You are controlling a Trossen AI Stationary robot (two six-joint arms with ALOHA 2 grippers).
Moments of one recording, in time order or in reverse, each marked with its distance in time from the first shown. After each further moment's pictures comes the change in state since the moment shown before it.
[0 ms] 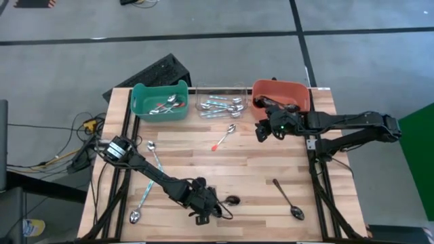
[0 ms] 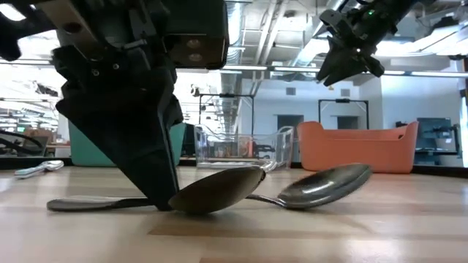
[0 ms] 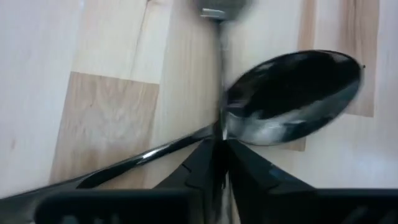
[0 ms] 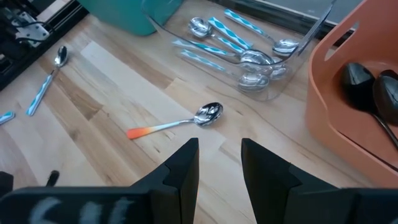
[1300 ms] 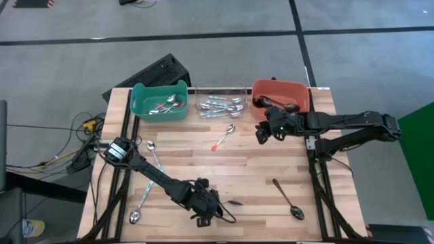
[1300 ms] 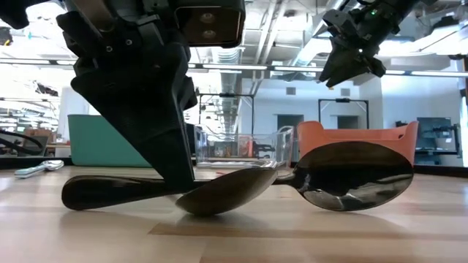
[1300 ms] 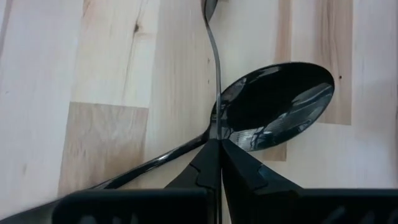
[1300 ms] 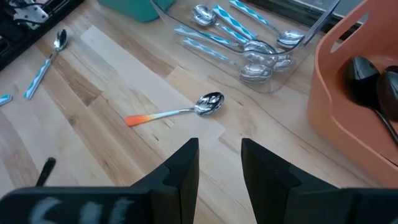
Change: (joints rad) left arm -0.015 -0.047 0.098 -0.057 -0.039 0.081; right arm 0.007 0.000 0.000 -0.027 -0.026 -0.027
